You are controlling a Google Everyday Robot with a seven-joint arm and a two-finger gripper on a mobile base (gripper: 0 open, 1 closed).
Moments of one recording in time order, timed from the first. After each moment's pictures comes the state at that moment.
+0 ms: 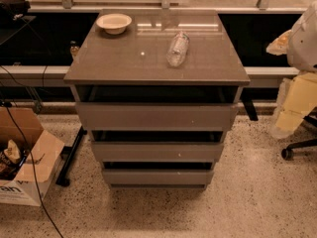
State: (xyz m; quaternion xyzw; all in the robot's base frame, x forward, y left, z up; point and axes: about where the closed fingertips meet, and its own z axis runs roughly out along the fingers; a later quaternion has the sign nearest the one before) arm 0.438 -0.216 0.976 -0.60 0.78 -0.03 0.16
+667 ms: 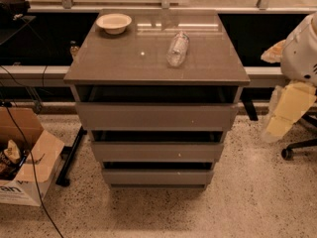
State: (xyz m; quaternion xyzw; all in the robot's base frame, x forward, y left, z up) arm 0.445 -0.211 0.957 -0.60 0.78 -0.01 0.18
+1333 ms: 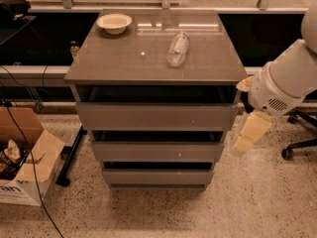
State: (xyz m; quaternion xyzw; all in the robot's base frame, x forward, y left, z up) arm 0.478 -0.195 0.862 -0.58 0.79 0.04 0.20
